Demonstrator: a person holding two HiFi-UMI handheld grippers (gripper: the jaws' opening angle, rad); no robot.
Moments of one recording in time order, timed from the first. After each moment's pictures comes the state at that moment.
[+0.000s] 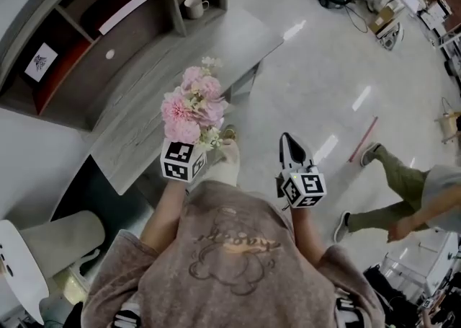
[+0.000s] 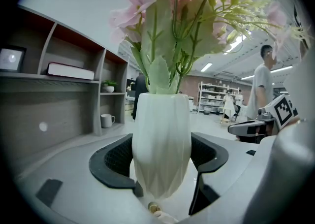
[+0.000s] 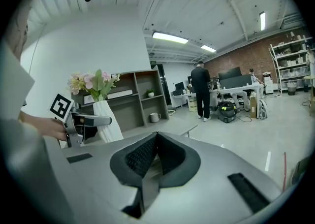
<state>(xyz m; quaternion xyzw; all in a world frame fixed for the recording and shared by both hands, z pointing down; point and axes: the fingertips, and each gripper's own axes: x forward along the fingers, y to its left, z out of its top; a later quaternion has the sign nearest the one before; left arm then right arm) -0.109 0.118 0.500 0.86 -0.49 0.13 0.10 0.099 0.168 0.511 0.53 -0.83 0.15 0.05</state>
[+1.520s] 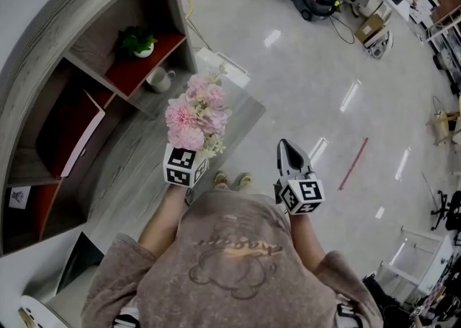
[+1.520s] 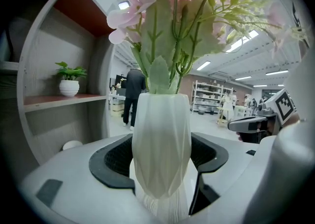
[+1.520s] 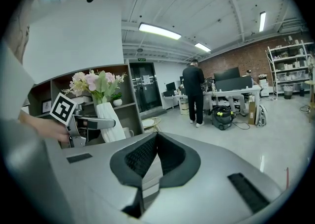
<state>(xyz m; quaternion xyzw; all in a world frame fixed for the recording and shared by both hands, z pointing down) -0.047 -0.249 0.487 0.88 -0.43 0.14 0.11 0.143 -0.177 0.479 0.57 -0.81 0.15 0.06</state>
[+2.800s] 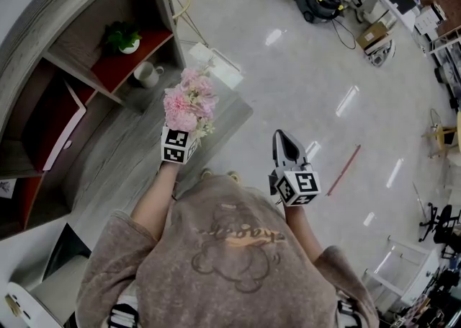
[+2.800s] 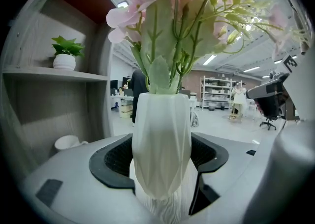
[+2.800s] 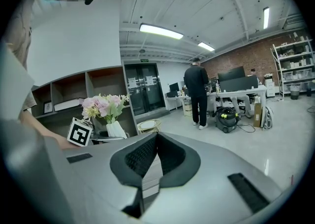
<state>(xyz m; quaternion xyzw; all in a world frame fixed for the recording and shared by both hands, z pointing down) -0.030 -0.315 0.557 0.86 -0.48 0.15 0.08 0.188 -0.222 0.479 0.54 -0.83 0.14 0.05</state>
